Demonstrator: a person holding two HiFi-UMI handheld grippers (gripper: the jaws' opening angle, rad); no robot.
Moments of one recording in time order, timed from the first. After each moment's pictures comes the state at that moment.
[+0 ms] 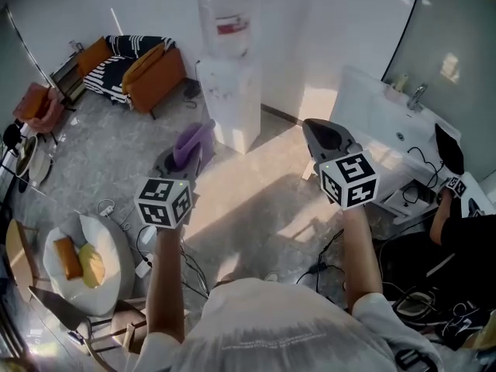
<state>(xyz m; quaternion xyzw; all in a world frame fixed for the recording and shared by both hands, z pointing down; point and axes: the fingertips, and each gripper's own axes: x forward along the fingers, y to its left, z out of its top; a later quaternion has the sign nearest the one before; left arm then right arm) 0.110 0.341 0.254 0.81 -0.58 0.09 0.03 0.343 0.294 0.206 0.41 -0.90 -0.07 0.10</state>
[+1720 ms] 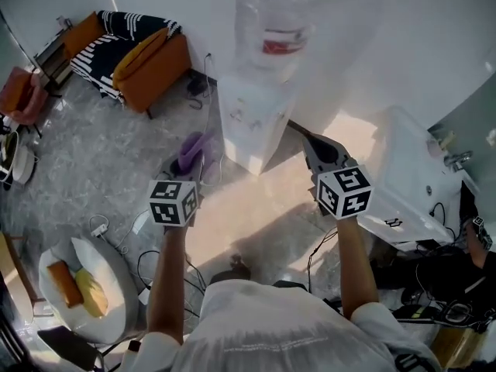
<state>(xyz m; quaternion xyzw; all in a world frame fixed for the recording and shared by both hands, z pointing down) -0.125 -0.026 0.366 0.78 -0.61 0.11 0.14 0.114 -0.076 0.292 0.41 -0.90 0.03 0.14</state>
